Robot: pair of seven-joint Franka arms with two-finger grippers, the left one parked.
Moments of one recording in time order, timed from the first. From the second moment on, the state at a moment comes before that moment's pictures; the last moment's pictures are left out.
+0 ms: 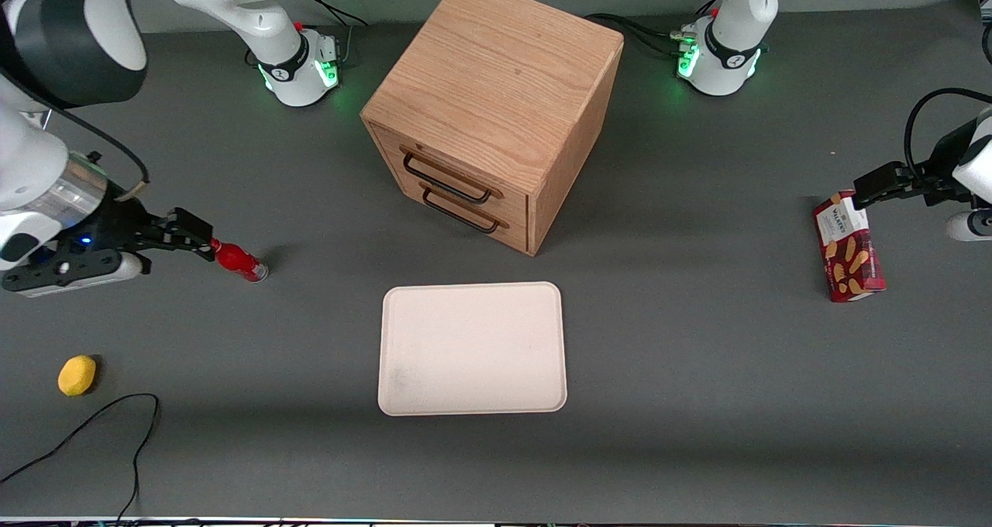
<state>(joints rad) 0.16 0.16 0.00 -1.51 0.03 1.76 -0.03</state>
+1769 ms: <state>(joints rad) 0.65 0.20 0.00 -1.51 0.00 1.75 -0.32</state>
